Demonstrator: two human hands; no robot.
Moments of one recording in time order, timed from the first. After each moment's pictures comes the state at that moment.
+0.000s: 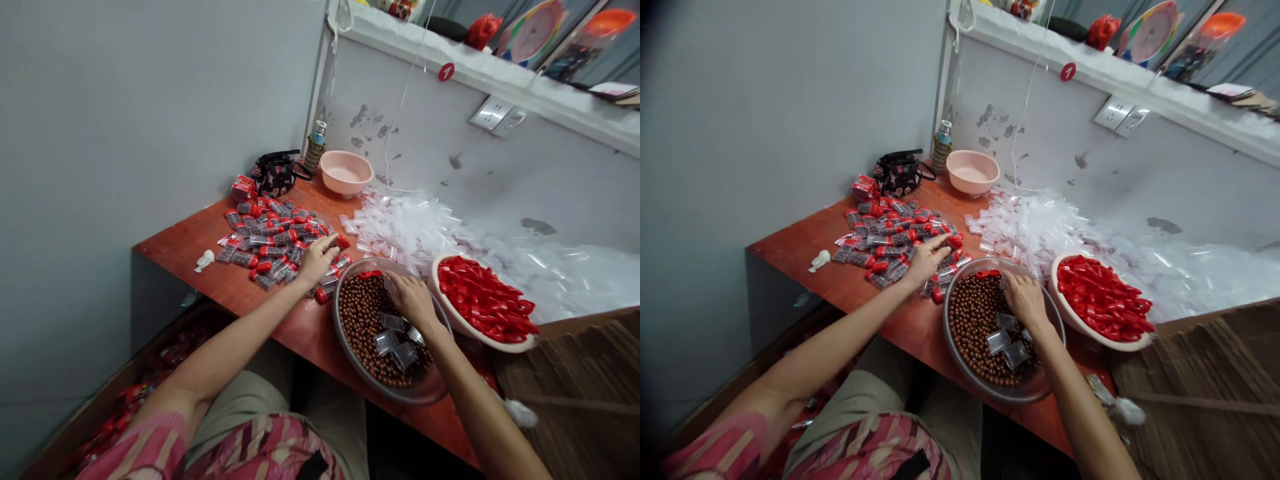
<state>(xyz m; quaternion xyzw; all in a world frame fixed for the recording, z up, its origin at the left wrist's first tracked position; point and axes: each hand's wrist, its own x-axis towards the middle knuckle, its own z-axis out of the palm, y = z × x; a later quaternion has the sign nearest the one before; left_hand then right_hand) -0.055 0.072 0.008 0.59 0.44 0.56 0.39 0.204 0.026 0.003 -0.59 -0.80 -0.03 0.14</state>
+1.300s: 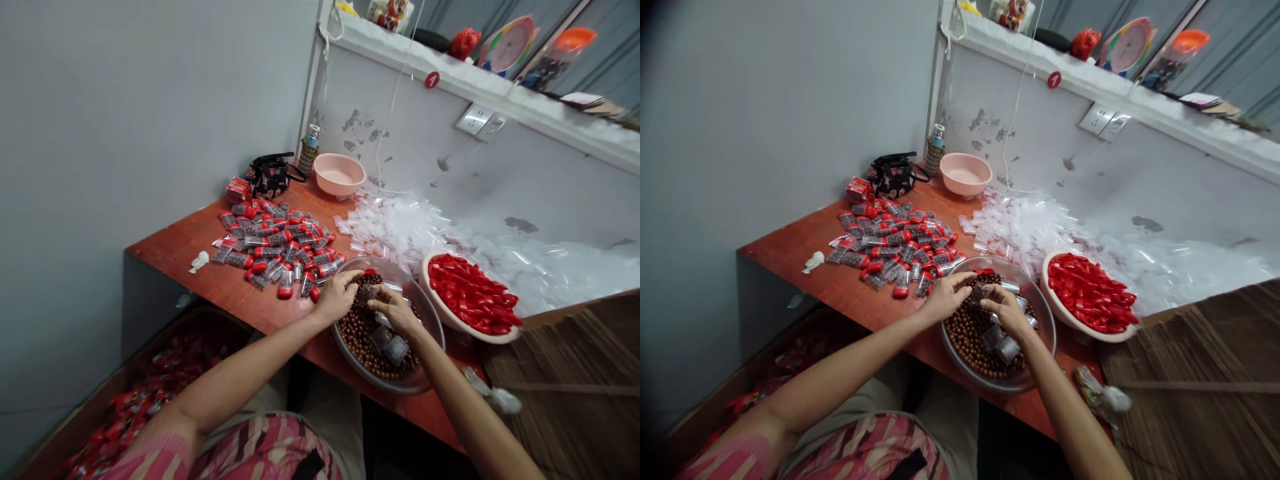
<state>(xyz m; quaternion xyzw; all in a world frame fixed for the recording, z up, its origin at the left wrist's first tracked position) -0.009 0.010 0.002 0.66 0.40 0.49 0.41 0.177 0.000 -0.007 -0.51 -0.67 0.43 0.32</state>
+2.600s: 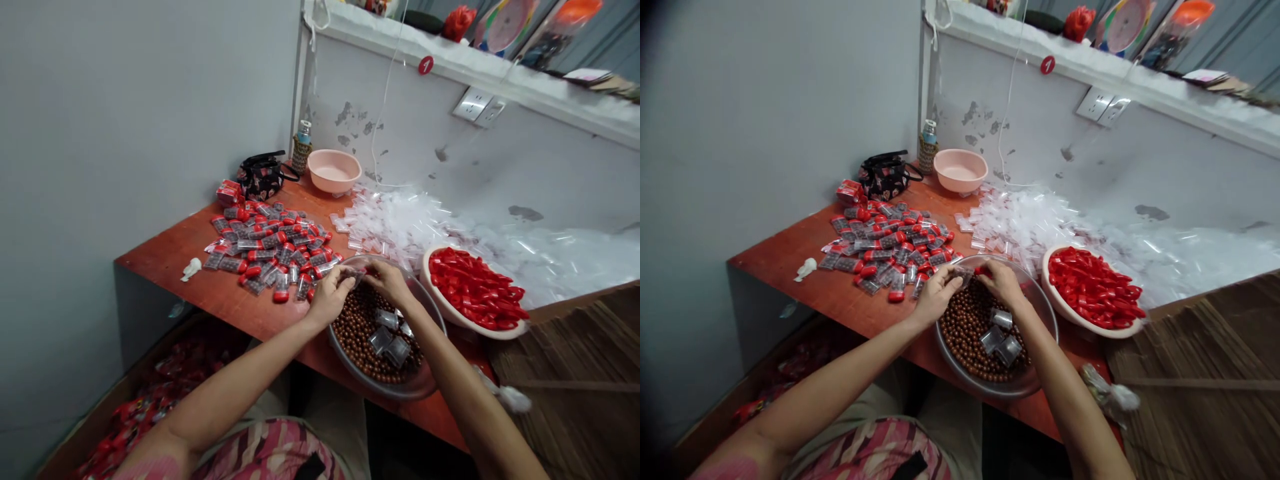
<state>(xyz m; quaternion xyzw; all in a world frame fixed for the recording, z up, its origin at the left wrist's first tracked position) -0.007 0.016 -0.008 0.55 0.36 0.54 0.52 0.177 0.051 0.012 -0.56 -0.81 0.07 0.18</state>
